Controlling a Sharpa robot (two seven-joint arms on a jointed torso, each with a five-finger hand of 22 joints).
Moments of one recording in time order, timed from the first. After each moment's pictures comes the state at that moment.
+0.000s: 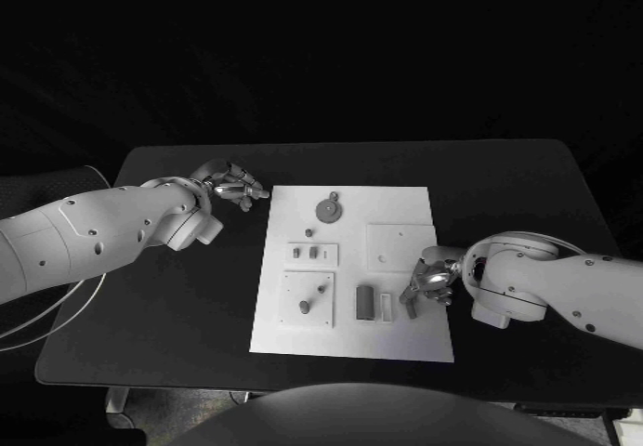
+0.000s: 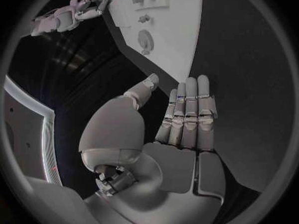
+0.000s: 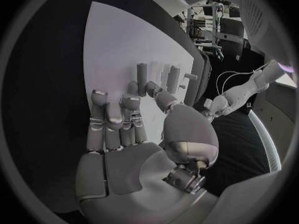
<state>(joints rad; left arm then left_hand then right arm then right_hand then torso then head) 1.25 -0.80 -0.22 1.20 -0.62 -0.36 0.02 1.09 -0.12 0.49 -0.18 0.05 0.83 0.19 0.32 0.45 1.10 0.13 0.18 0.27 1.07 0.05 0.38 0.90 0.06 1.06 -0.05 0.22 1.02 1.19 -0.88 -0.24 1.64 -1.03 0.02 -0.53 0.92 -0.07 0.59 -0.29 0.23 1.10 0.06 0.24 0.63 1.27 -0.04 0.97 1.07 1.21 -0.06 1.44 0.99 0.25 1.06 0.00 0.91 1.31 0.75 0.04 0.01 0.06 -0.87</state>
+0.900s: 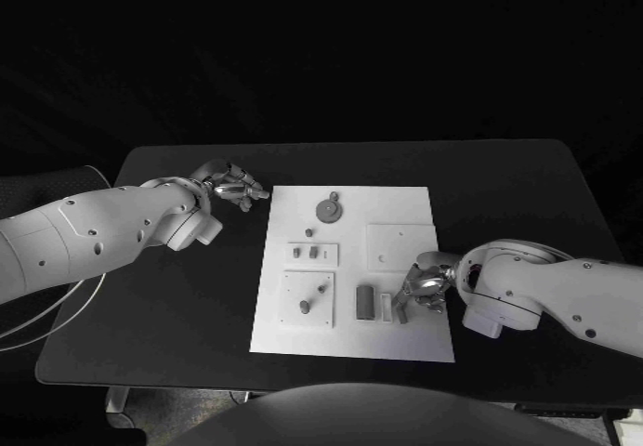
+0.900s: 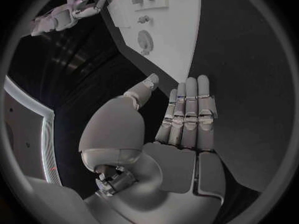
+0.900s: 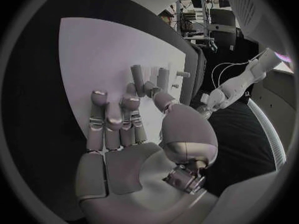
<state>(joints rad) 1.25 -0.80 -0.22 1.20 -0.62 -0.36 0.02 1.09 -0.12 0.49 -0.18 0.05 0.83 0.19 0.33 0.45 1.10 0.13 0.18 0.27 1.07 0.05 0.38 0.90 0.06 1.06 -0.05 0.22 1.02 1.19 -0.87 -0.24 1.69 -0.92 -0.05 -0.54 0.94 -0.04 0.59 -0.29 0.23 1.10 0.07 0.24 0.63 1.27 -0.04 0.97 1.07 1.21 -0.07 1.44 1.00 0.25 1.06 0.00 0.91 1.31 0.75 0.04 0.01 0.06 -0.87</state>
